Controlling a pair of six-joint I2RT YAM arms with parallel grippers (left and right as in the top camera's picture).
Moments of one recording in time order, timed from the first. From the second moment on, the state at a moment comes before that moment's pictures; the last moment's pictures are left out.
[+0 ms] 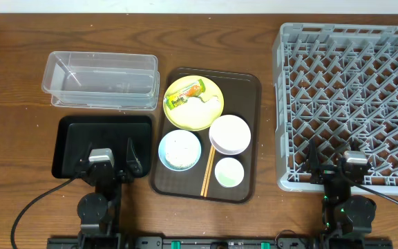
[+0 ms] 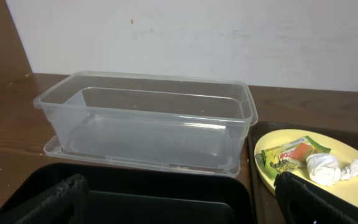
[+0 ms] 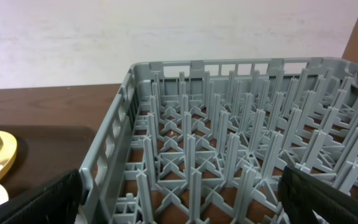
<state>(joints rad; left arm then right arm) -0.01 0.01 0.02 -0.11 -0.08 -0.06 -0.04 0.02 0.01 -0.07 0.02 0.05</state>
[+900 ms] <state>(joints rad) -0.01 0.01 0.02 -0.11 -0.08 -0.06 -0.04 0.02 0.01 -0.07 0.02 0.05</state>
